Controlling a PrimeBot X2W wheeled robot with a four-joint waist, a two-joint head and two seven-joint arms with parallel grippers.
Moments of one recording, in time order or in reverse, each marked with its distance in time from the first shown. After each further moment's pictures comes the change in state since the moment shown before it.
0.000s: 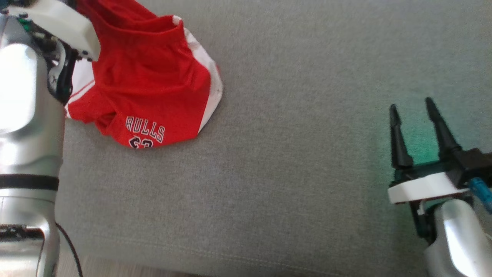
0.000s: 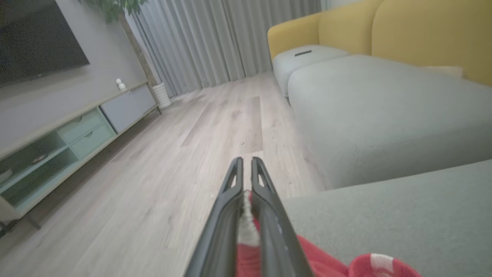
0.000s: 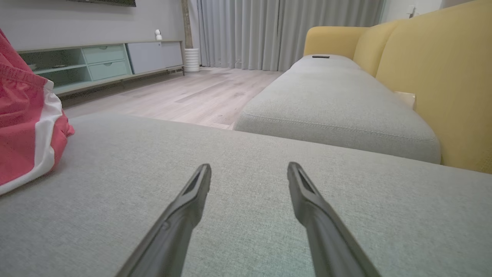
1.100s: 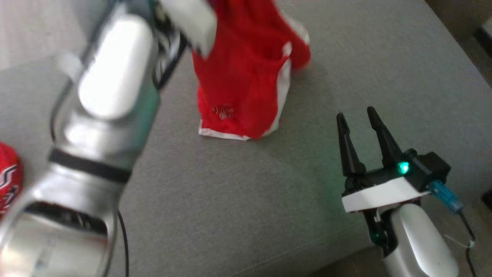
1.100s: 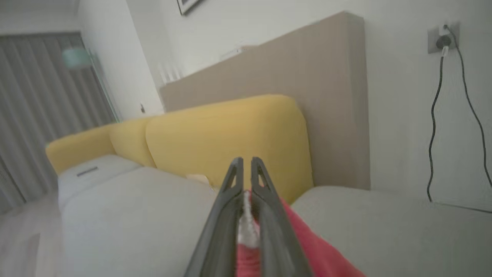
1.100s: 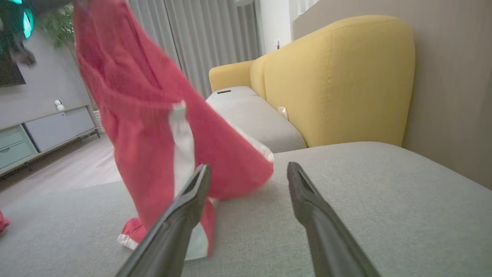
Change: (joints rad) left arm -0.148 -0.179 -0.316 -0.095 -0.084 -0.006 -0.011; right arm 0.000 0.081 0.190 0.025 0.210 0.000 0.000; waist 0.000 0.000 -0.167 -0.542
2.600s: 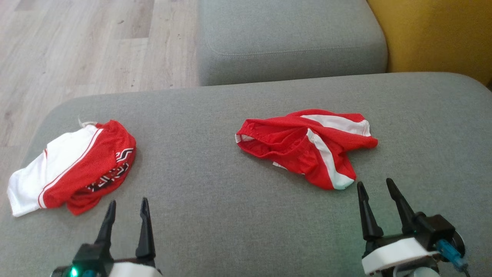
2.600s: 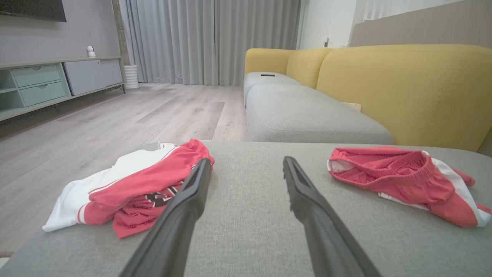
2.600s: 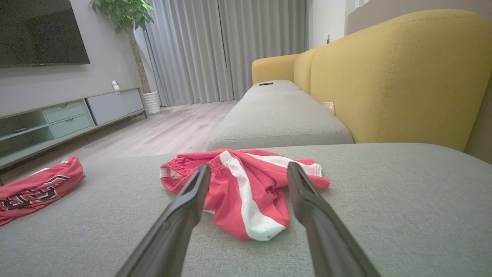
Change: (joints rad) left arm 1.328 -0.023 0.403 -0.629 0.080 0.228 -0.099; right arm 0.250 0.005 -0.102 0.026 -0.087 0.000 0.000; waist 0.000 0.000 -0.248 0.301
